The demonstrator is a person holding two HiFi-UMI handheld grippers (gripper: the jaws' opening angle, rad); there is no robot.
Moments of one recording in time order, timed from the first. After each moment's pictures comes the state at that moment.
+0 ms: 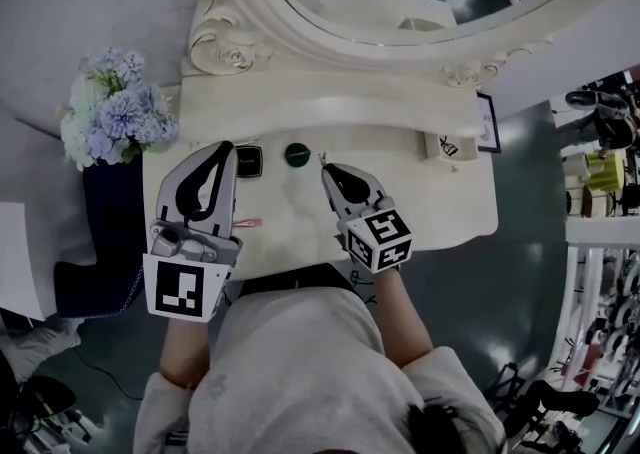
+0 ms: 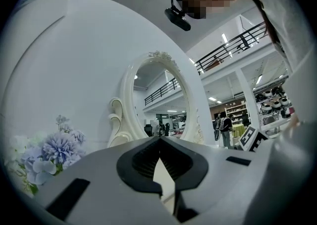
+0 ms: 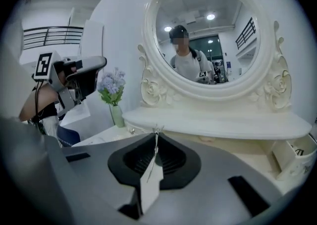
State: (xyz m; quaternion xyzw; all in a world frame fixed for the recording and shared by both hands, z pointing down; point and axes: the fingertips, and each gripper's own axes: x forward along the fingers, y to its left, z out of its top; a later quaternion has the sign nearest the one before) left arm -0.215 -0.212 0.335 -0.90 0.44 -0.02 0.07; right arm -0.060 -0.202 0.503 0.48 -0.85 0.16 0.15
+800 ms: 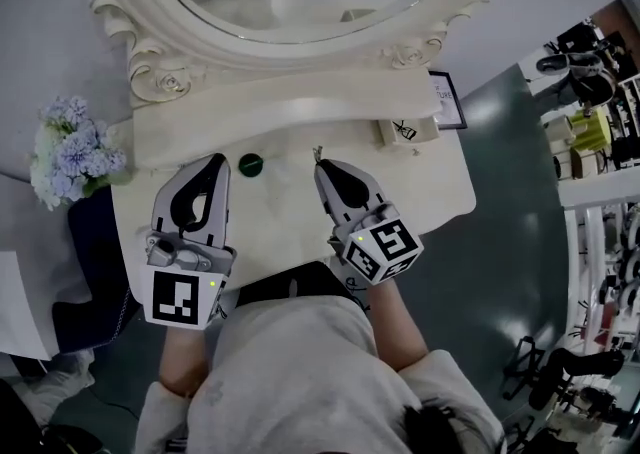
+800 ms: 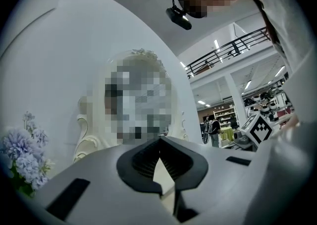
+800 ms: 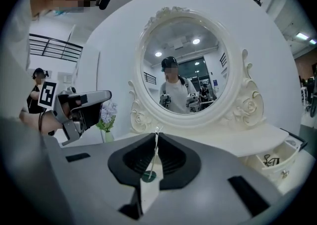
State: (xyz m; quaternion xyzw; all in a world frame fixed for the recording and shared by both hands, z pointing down) left arm -0.137 -0.197 0.329 -0.92 0.38 -0.02 0.07; right arm 0.012 -0.179 0.427 0.55 -0.83 0.11 0.03
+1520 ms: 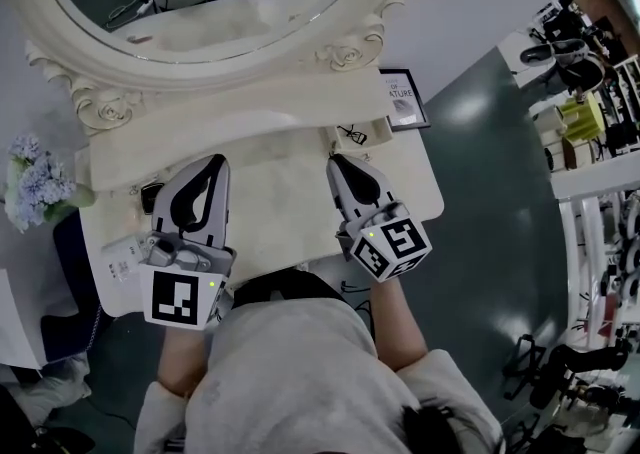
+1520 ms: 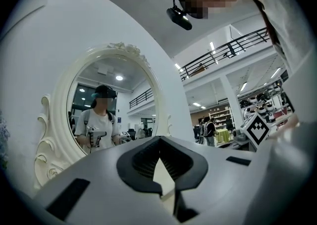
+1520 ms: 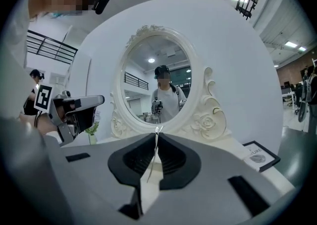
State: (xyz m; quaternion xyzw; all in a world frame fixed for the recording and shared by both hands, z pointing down) left arm -0.005 -0.183 0.314 -0.93 0.36 0.00 0.08; right arm 0.164 -0.161 0.404 0.59 -0.80 0.09 0.00
